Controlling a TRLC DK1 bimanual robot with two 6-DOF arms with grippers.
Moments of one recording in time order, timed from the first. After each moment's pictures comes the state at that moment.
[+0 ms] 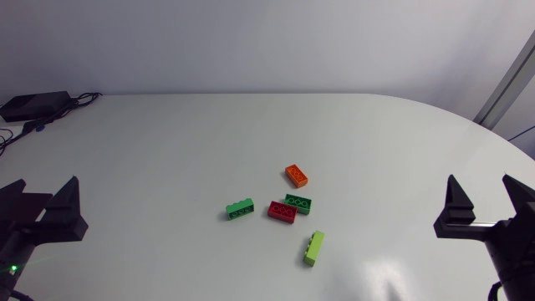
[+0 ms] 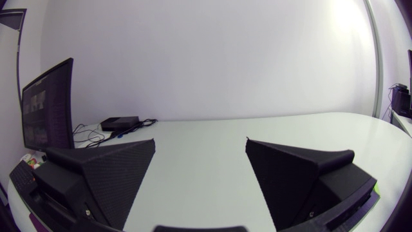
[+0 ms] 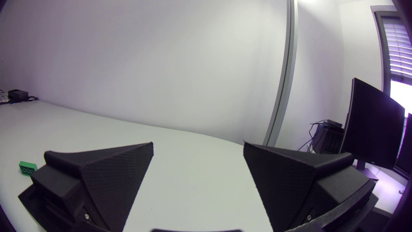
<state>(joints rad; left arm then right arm) -0.16 0.01 0.20 -0.25 -0.34 0.08 0.07 0.00 0.10 0.00 0.26 -0.20</state>
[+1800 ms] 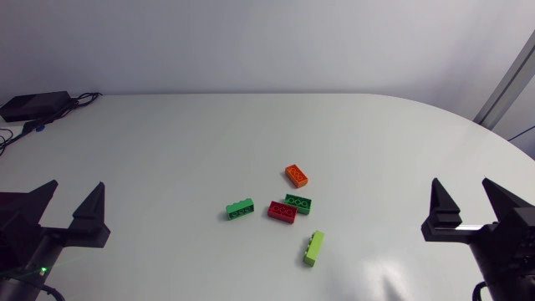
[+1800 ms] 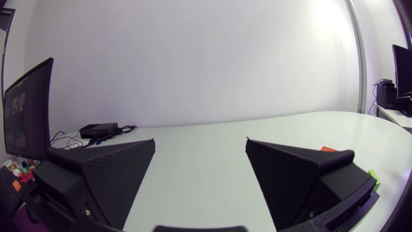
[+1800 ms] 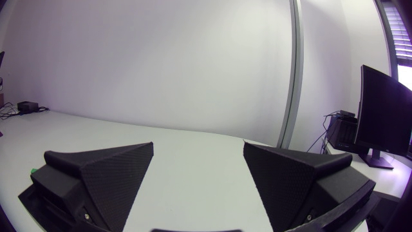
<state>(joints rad) 0.01 0.01 0.02 -0.01 -0.04 0.11 0.10 0.00 0.04 0.06 0.23 -0.12</state>
